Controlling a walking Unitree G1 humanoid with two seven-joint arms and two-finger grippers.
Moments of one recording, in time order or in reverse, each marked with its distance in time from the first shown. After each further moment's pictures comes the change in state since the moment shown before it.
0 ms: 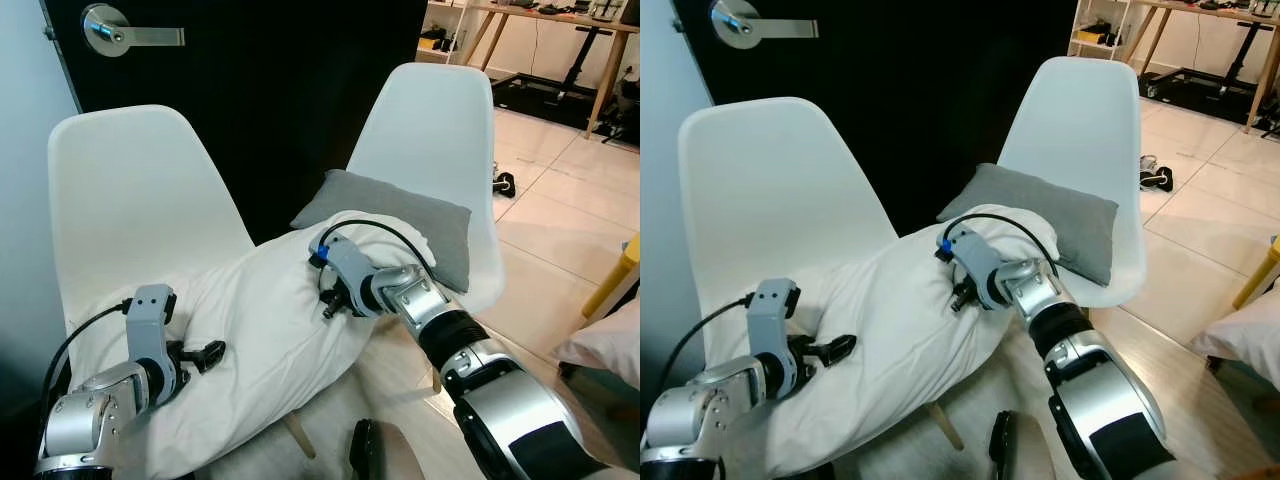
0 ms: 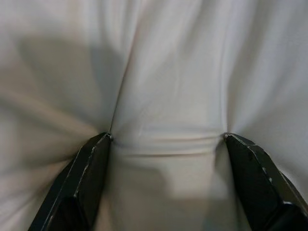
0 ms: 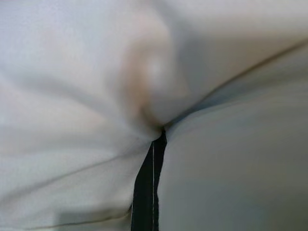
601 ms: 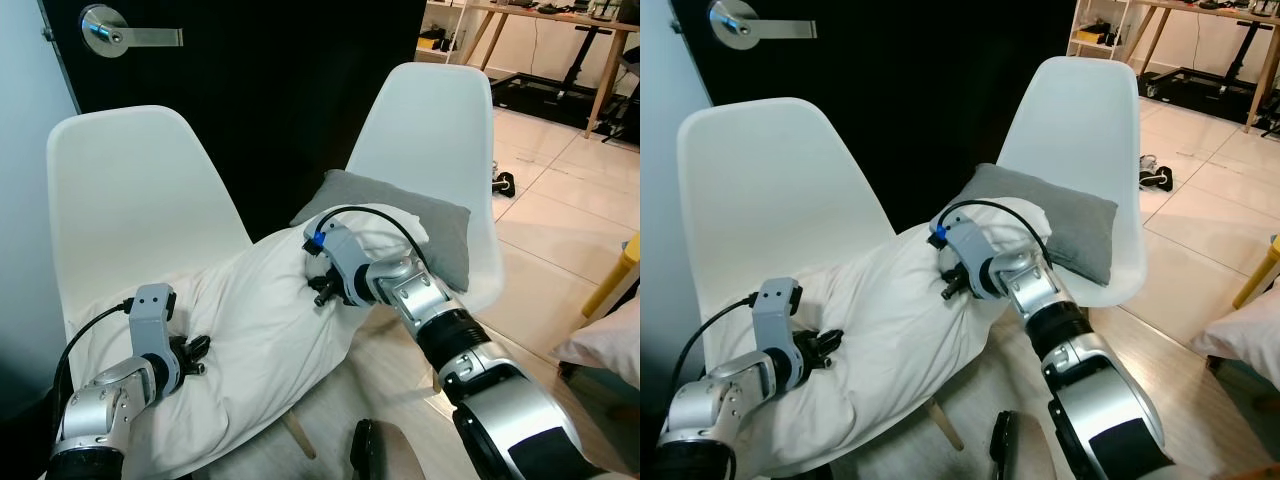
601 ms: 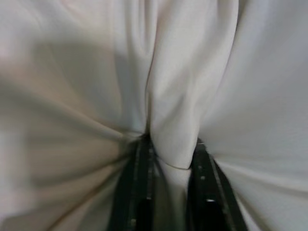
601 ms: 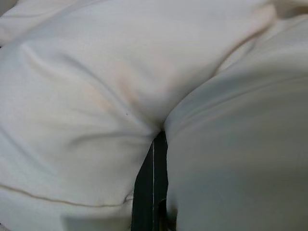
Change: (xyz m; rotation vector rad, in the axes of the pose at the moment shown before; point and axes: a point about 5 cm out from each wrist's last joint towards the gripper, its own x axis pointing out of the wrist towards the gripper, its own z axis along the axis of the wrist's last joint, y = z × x) left arm 0.015 0.009 0.001 0.005 -0.046 0.086; right arm -0.004 0.004 0.014 0.007 -0.085 -0.010
